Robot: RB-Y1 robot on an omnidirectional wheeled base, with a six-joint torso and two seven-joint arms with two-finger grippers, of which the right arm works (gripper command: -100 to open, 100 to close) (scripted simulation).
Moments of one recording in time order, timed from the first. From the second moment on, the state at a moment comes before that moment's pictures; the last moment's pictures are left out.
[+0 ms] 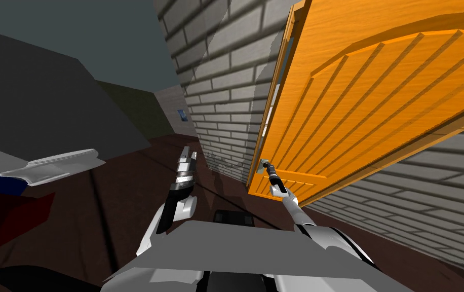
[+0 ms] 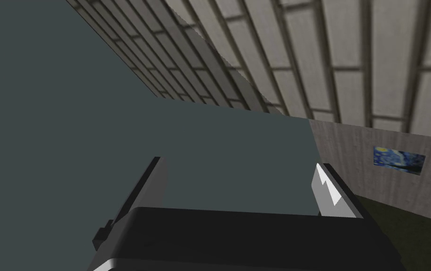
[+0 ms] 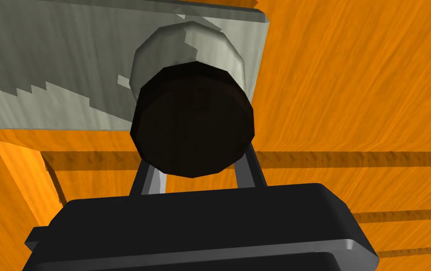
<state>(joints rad) -0.30 -0.34 -0.04 -0.76 -0.21 -0.56 0.01</state>
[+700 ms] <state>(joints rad) -0.30 -0.33 -0.04 -0.77 -0.33 -0.55 -0.17</state>
